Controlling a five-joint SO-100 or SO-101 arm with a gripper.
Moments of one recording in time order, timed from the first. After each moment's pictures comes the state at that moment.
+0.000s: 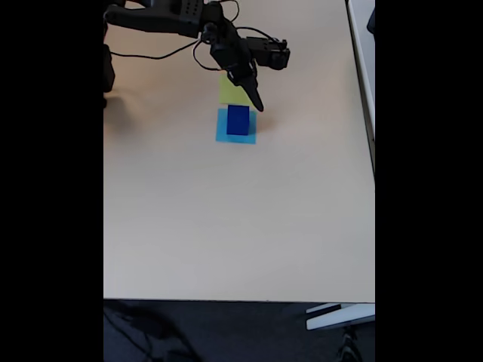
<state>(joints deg) 8.1 74.8 77.2 53.3 73.8</state>
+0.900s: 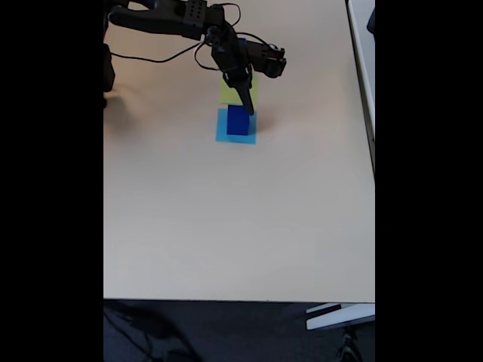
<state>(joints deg) 6.9 72.0 79.0 54.9 80.8</state>
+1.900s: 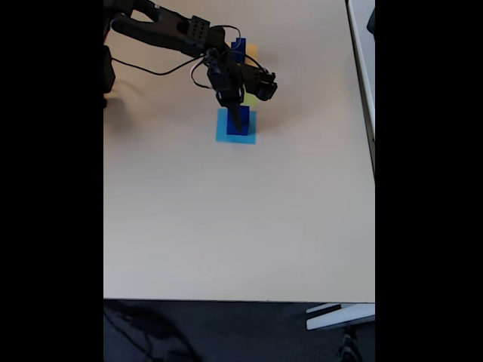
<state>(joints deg) 11.2 68.4 81.9 54.8 75.3</state>
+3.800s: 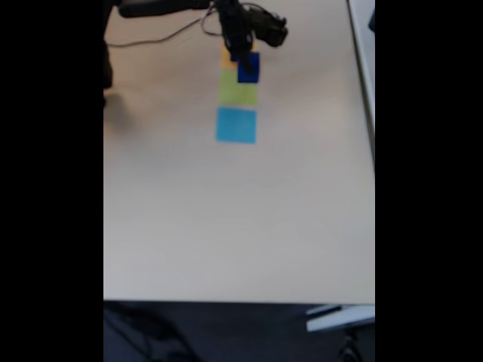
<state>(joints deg) -3.8 67.9 63.4 70.6 92.8</state>
